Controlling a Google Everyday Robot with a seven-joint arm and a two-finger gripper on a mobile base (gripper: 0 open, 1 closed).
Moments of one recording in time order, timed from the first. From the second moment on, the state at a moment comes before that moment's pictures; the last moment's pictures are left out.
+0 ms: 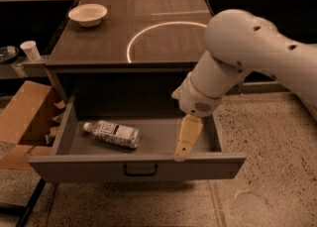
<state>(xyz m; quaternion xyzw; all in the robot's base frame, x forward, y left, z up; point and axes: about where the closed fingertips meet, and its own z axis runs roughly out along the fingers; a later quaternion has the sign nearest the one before) 0.462 -0.054 0.789 -0.67 0.72 0.15 0.14</state>
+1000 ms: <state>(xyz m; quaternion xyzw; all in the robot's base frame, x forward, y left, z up) 0.562 0.029 0.691 -0.65 0.73 0.16 0.15</state>
